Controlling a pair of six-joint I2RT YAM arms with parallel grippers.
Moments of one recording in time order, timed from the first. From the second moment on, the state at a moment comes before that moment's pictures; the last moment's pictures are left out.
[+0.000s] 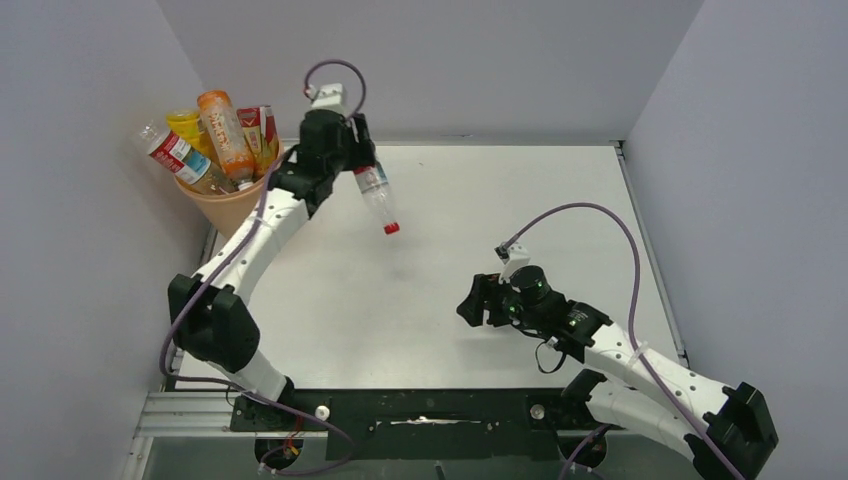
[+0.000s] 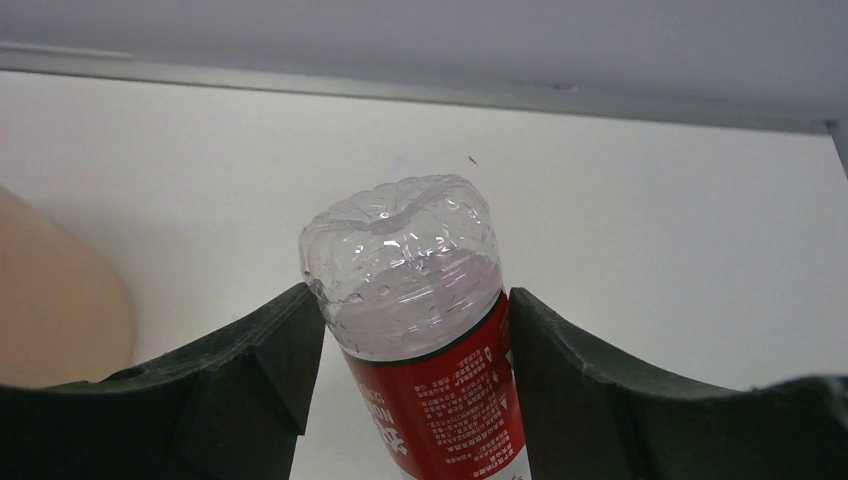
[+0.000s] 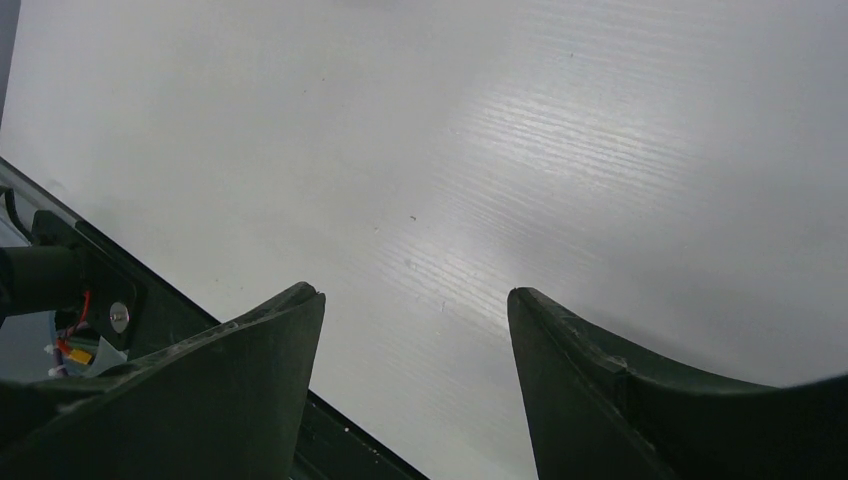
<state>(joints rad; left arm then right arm) -0.43 1.64 1.49 -0.27 -0.20 -0.36 0.75 0.87 0.52 -0.28 -0.03 0.58</state>
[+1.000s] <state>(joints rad) -0.13 1.37 1.50 0.13 -0.46 0.25 0.75 0.96 0.51 -0.17 -0.10 0.59</state>
